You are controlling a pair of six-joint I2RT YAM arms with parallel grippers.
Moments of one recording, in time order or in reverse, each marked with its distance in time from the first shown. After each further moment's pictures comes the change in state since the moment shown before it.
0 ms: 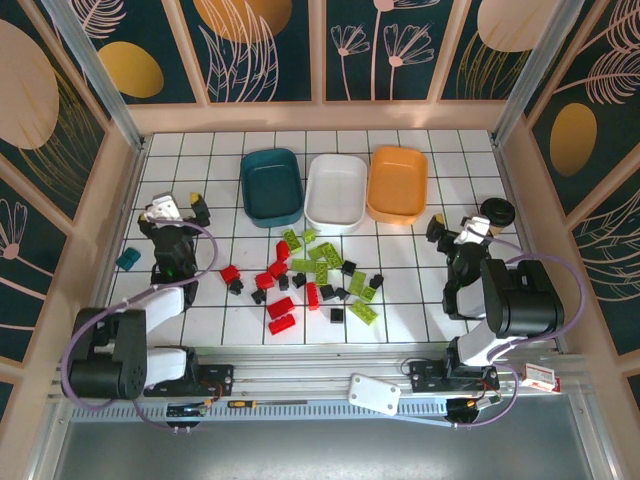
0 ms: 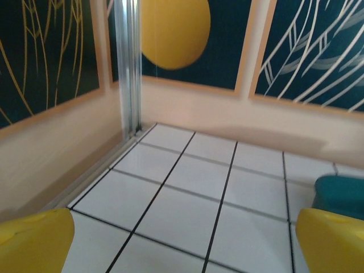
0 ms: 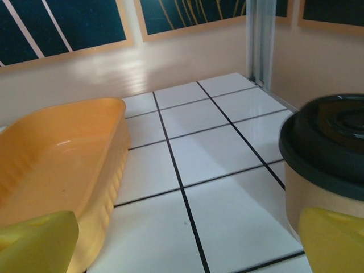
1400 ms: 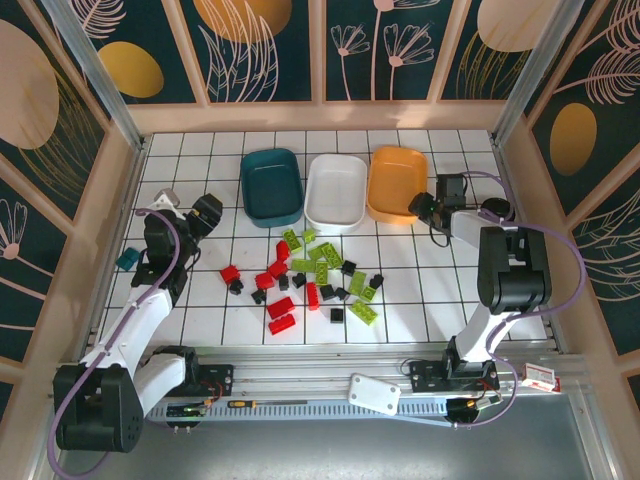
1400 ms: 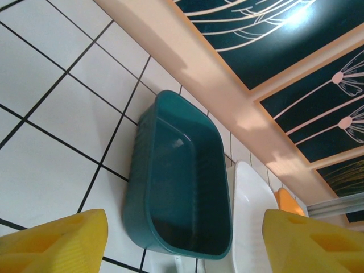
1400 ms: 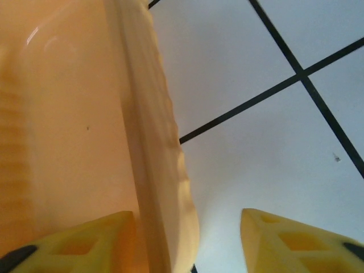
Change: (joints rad) left arm -0.006 -0.238 0.191 -0.712 0.509 -0.698; right arm 0.078 0.174 0.769 -1.342 -0.207 0.415
